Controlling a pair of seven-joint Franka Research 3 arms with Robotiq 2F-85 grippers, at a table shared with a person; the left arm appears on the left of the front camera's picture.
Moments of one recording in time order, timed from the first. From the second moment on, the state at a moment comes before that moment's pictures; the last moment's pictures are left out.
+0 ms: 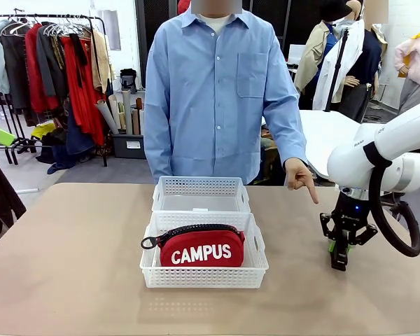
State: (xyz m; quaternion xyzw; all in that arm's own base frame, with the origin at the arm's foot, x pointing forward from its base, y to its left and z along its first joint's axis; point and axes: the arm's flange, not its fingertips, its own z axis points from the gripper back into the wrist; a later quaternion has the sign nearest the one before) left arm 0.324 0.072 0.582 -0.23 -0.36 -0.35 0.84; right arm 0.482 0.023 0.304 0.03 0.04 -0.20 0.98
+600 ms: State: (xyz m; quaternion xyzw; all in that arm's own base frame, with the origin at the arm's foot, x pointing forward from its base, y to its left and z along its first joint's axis) left arm 0.324 0.072 0.582 -0.23 -0.36 -0.35 0.84; right arm 0.487 0.023 0.304 0.01 0.05 -0.19 0.98
